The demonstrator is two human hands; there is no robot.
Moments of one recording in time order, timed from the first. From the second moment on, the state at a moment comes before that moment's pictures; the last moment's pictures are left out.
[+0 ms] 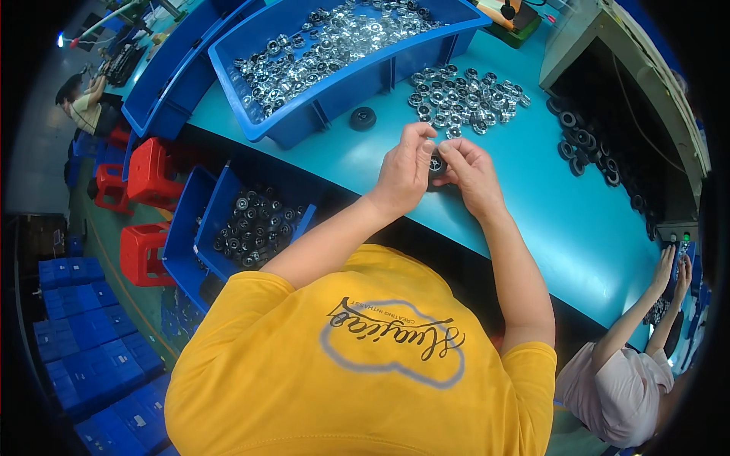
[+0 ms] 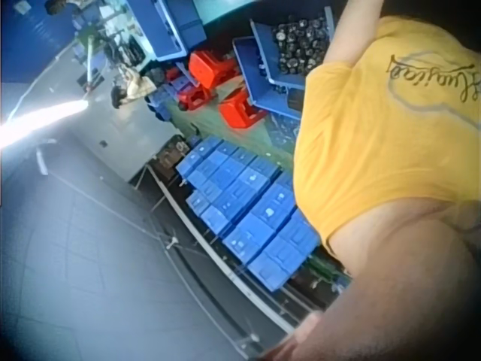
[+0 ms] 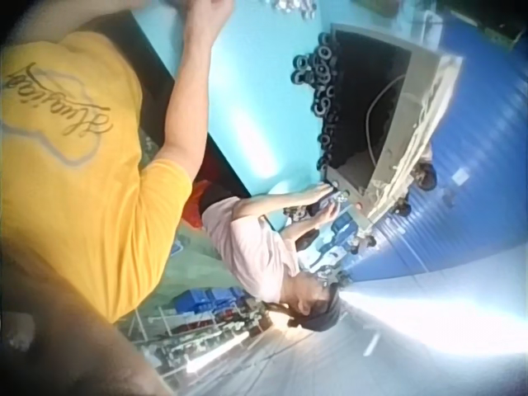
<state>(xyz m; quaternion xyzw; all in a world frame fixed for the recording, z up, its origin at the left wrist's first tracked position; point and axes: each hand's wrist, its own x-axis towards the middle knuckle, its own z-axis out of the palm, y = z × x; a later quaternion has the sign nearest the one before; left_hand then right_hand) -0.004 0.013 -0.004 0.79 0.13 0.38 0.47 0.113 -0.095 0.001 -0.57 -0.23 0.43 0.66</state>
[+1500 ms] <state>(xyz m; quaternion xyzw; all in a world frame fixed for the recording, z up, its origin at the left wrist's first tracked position) -0.015 0.044 0.015 0.85 0.03 0.23 0.47 0.111 -0.096 0.001 -0.55 -0.23 0.35 0.72</state>
